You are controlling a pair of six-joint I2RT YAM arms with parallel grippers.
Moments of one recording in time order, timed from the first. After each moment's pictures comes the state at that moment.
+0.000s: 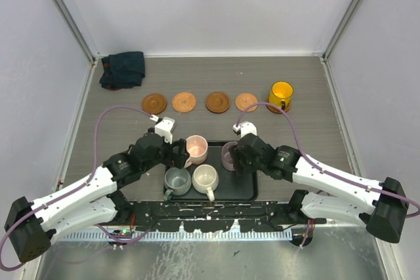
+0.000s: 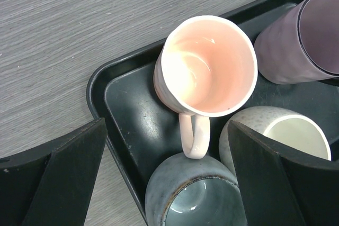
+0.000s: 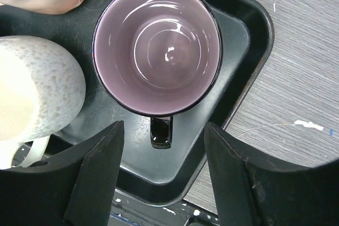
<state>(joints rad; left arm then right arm) -0.84 0.84 0.53 -0.27 -0.19 -0.37 0.97 0.99 0.71 -0.65 0.27 0.48</state>
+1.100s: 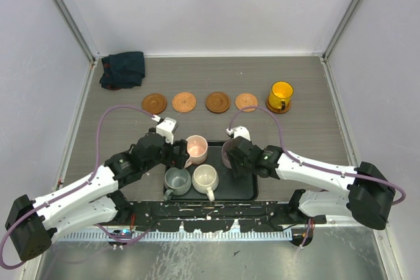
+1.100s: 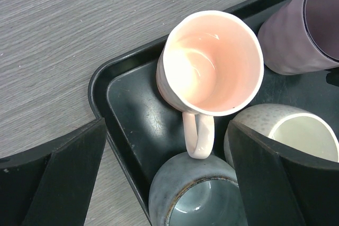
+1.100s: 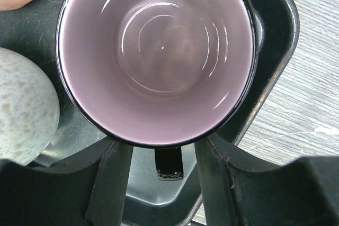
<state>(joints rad) -0.84 0.86 0.53 -0.27 -0.19 -0.35 0.97 1.17 0.66 -0.54 0.29 0.52</state>
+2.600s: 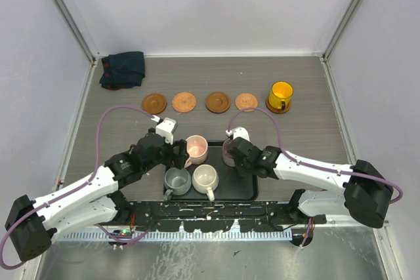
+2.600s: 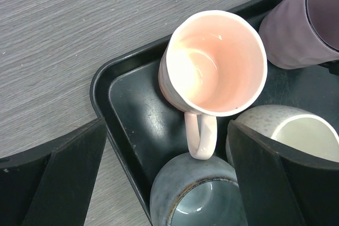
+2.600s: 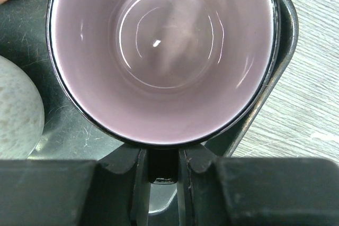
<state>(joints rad) -0.84 0.86 0.53 -0.26 -0.20 -0.35 0.97 1.20 0.64 -0.49 0.30 0.49</state>
